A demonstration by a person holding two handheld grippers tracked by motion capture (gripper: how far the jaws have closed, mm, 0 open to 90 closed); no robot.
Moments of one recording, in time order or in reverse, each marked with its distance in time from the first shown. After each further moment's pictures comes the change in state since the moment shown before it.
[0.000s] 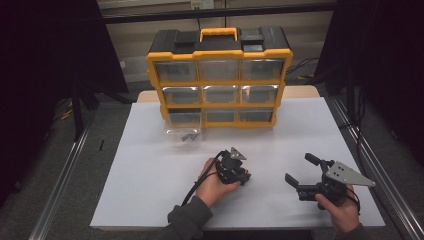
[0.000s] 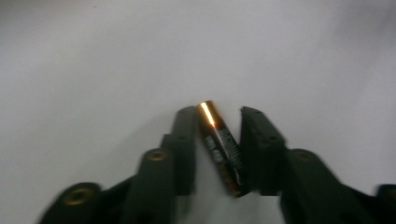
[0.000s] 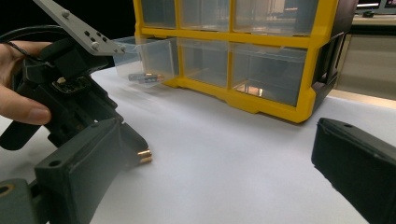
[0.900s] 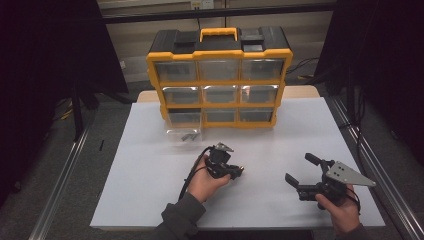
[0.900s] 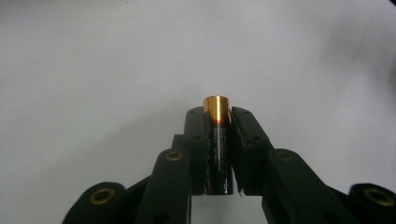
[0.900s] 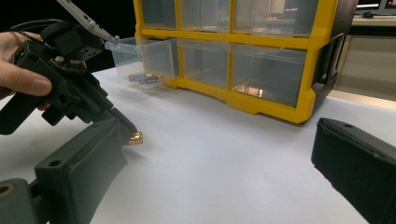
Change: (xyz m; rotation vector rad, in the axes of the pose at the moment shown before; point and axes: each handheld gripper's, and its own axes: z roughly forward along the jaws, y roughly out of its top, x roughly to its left) left arm 0.024 -0.002 -0.022 -0.047 -0.100 -0.169; right arm 0.000 0.000 0.000 -0.004 0.001 0.000
